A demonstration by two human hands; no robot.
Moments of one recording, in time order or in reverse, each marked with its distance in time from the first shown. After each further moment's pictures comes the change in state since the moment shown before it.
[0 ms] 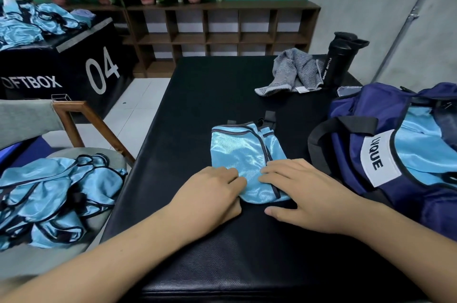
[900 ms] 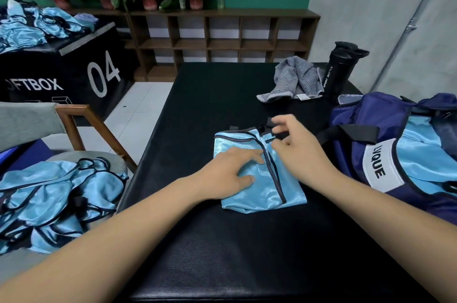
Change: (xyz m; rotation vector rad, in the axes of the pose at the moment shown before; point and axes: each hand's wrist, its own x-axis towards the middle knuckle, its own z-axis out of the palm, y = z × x) left_hand 0.062 -0.045 0.027 -0.596 -0.184 -0.230; right_hand 0.078 0.013 -0.019 0.596 0.454 0.567
